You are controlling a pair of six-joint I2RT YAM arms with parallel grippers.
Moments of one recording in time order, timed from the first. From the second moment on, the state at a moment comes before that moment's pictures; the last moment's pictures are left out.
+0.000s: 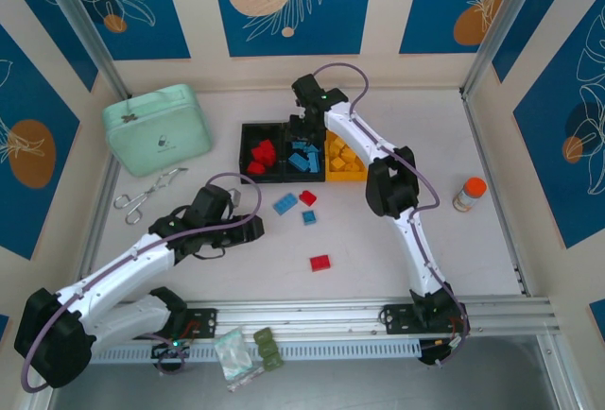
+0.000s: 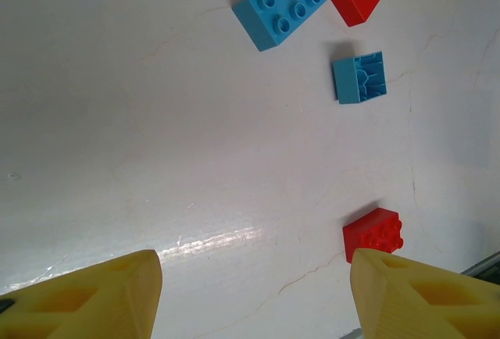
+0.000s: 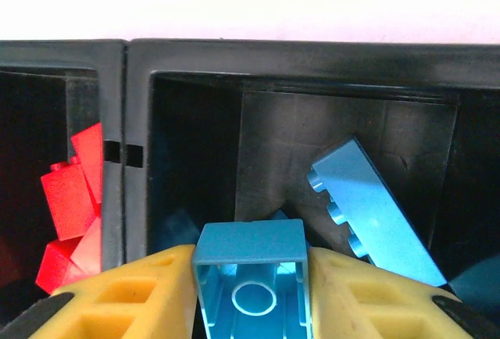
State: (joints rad) left arm -0.62 0.99 0.61 -0.54 0.21 -0.78; right arm 0.52 2.45 2.36 -1.03 -0.13 0.50
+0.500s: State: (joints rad) left arm -0.62 1.02 0.61 -0.53 0.21 -0.75; right arm 0.52 2.35 2.24 -1.02 -0.13 0.50
